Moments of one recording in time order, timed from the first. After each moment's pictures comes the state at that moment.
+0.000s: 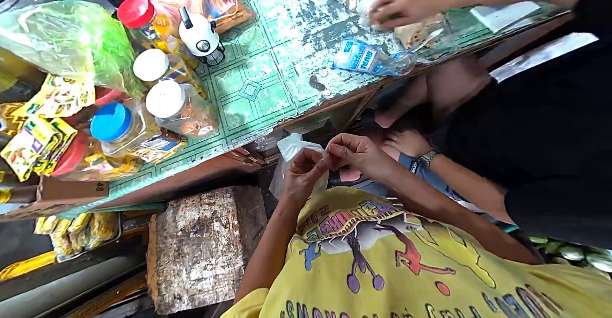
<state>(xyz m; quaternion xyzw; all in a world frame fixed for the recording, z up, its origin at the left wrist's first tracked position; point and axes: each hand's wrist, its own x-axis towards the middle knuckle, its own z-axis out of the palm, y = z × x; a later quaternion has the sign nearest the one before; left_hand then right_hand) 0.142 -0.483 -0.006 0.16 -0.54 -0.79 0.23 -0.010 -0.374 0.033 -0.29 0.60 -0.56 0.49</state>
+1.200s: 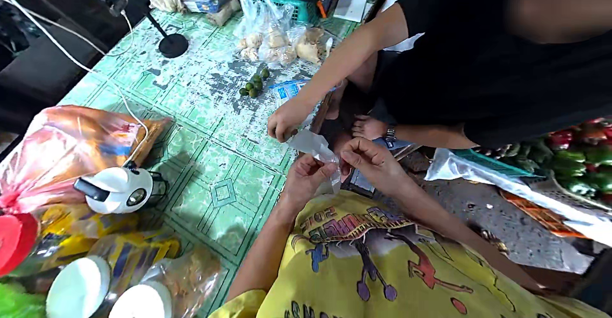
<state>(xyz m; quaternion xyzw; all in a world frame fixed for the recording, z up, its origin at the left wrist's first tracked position) 0.006 -0.624 -0.006 -0.07 -0.58 -0.80 -0.13 -0.003 -0.431 0.014 -0.13 0.71 -0.69 0.07</state>
